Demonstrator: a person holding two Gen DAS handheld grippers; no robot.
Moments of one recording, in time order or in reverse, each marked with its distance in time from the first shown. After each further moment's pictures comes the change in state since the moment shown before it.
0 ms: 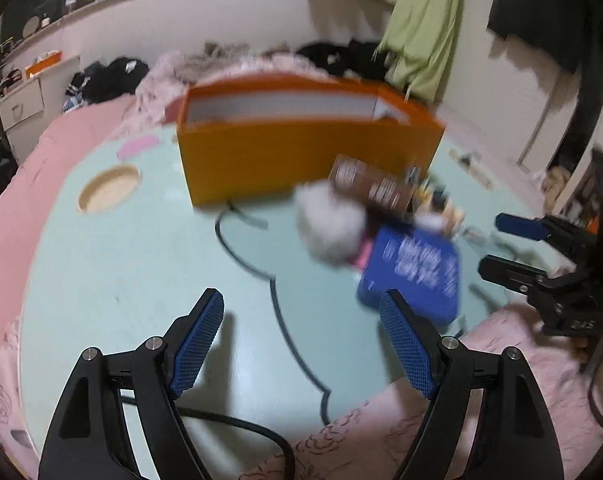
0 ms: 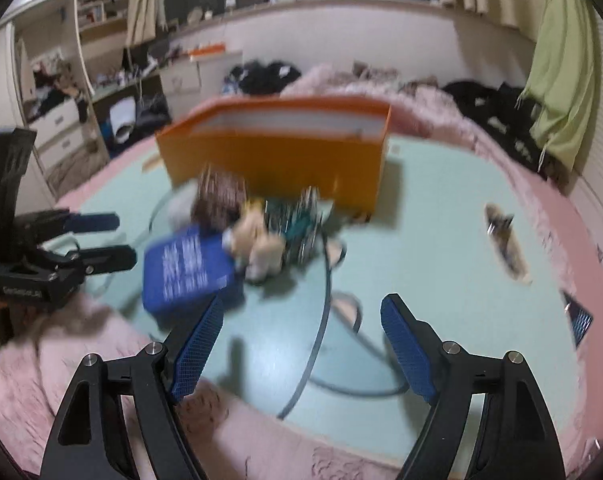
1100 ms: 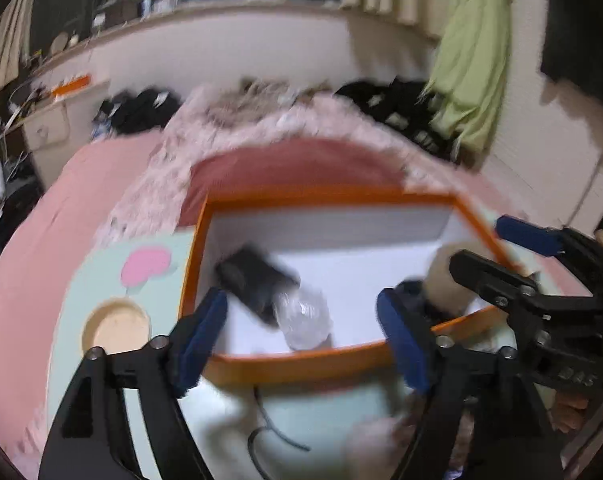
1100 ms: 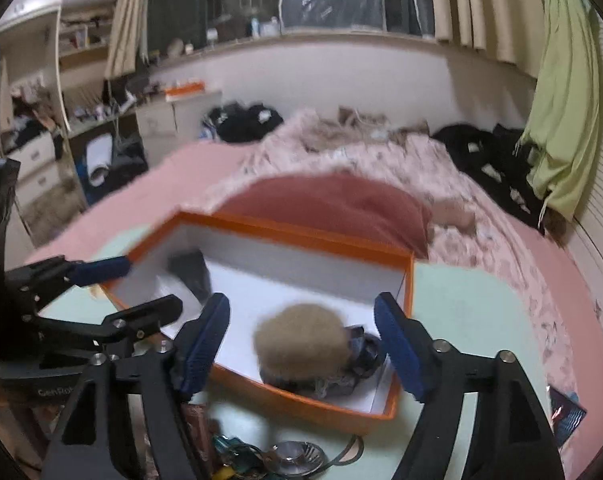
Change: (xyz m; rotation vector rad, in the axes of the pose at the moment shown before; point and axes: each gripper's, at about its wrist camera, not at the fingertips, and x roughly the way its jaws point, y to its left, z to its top) left arm 0.044 0.023 0.122 -0.072 -0.180 0.122; right arm 0.064 -0.007 0.138 0.021 -0.128 -0.043
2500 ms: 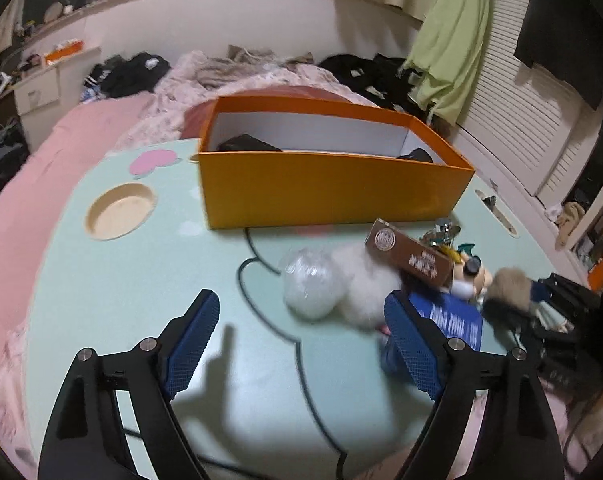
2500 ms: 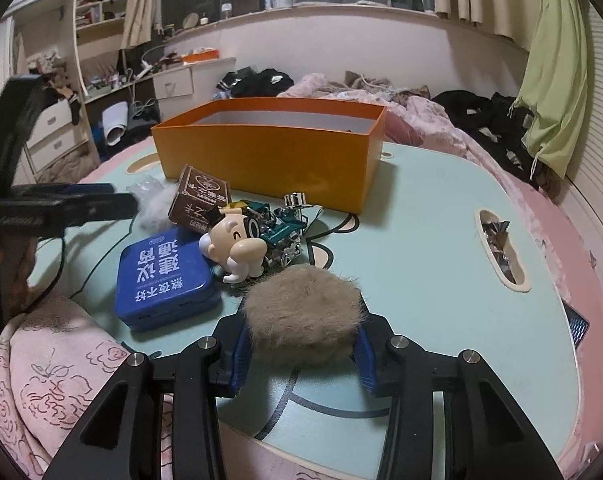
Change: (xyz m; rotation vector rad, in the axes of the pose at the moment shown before) left arm -0.048 0.002 -0.077 -0.009 0.130 -0.109; right arm -0.079 0.002 -0.125 -0.019 0.047 0.015
